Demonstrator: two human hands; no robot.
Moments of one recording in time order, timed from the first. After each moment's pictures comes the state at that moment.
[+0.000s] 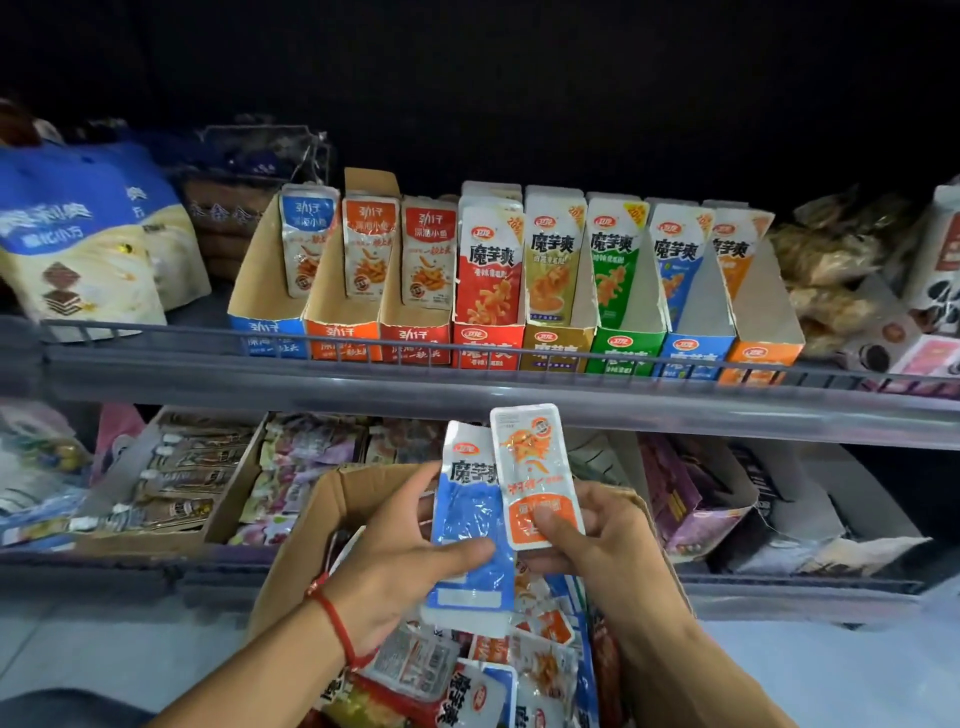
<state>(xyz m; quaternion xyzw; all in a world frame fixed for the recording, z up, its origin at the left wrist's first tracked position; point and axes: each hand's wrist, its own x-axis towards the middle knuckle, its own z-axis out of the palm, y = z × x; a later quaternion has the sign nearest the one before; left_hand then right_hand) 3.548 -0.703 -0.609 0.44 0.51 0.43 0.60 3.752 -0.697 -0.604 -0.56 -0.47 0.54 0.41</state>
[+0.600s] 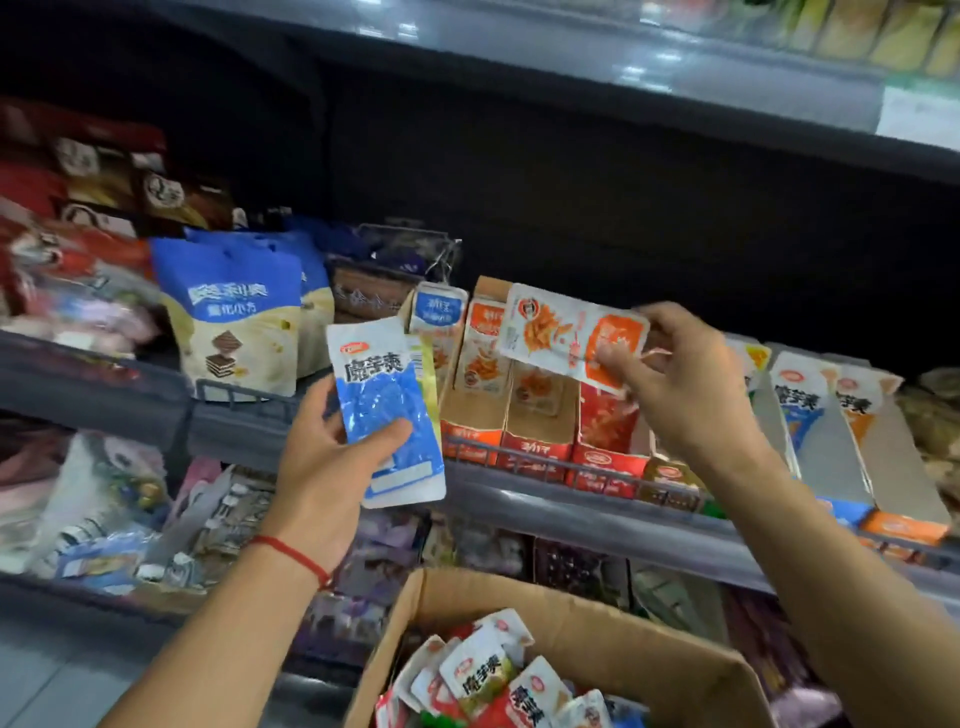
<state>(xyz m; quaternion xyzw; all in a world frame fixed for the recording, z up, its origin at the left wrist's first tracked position) 3.404 -0.628 -0.523 0.31 0.46 0.73 0.41 3.655 -0.562 -0.424 -0.51 -0.73 0.12 0.44</state>
